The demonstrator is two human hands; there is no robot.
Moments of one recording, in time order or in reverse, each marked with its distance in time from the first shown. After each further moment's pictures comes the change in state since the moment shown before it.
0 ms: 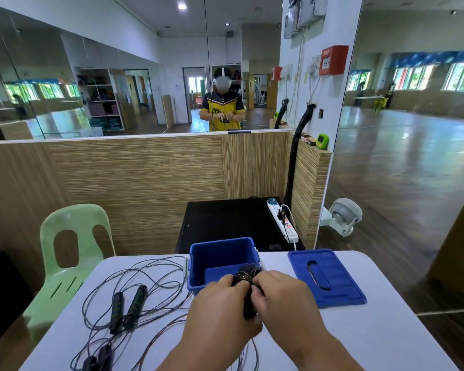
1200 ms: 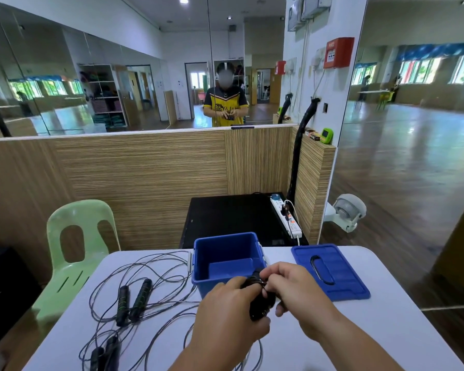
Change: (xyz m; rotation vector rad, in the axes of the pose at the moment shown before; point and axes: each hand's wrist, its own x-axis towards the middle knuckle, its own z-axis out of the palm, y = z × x) left_hand -0.008 -0.003 0.018 -0.103 0.056 0.063; right_hand 0.015 0.000 -0.026 0.913 -0.416 0.734
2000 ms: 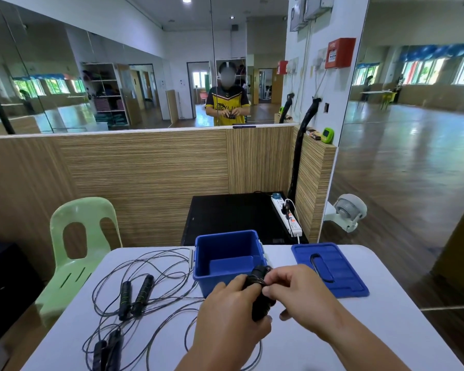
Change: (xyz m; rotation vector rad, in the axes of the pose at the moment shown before) left_hand -0.014 0.004 0.008 0.034 0.062 -0.021; right_hand -0.019 0.000 -0.010 -0.364 -0.025 -0.166
